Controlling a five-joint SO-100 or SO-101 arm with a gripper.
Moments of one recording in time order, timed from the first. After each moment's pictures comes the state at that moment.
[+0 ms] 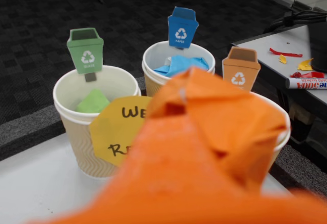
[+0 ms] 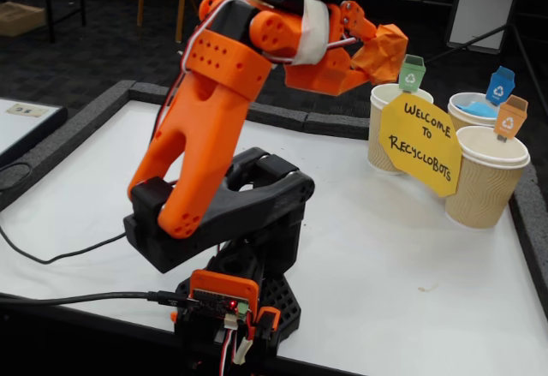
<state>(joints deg) 31.6 183.3 128.8 81.7 -10.4</state>
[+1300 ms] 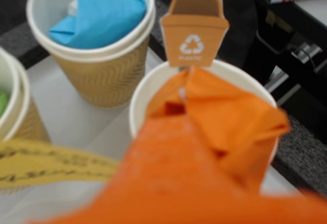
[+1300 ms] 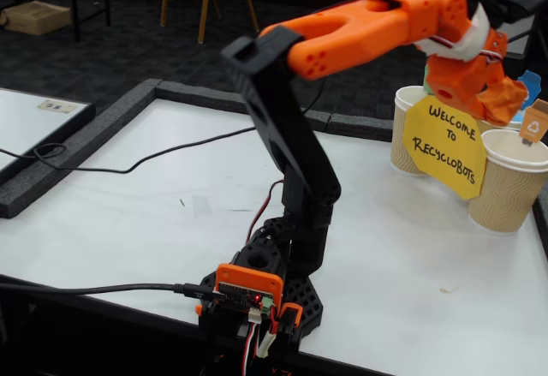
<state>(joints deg) 41.8 116.7 107.5 58.6 -10.4</state>
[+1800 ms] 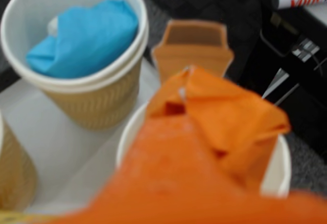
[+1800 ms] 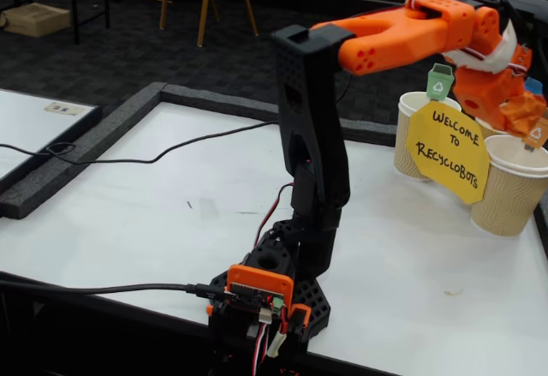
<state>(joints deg) 42.7 103.2 97.6 55.7 -10.4</state>
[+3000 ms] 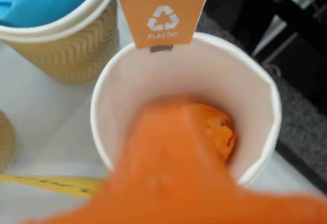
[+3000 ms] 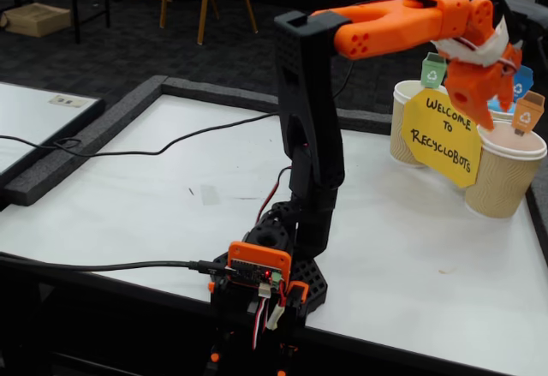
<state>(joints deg) 44.1 105.8 97.5 63.1 -10.4</state>
